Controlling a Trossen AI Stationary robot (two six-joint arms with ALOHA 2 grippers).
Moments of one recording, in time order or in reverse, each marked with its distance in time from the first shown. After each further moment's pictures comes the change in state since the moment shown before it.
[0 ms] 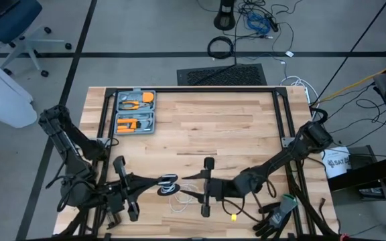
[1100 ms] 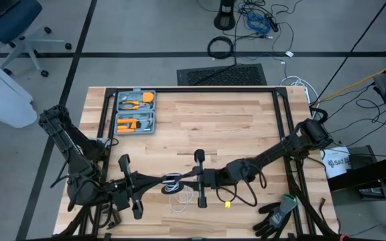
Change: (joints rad) left arm 0.042 0.000 0.000 -0.050 0.051 -0.051; right arm -0.116 0.002 0.000 -0.007 -0.241 0.102
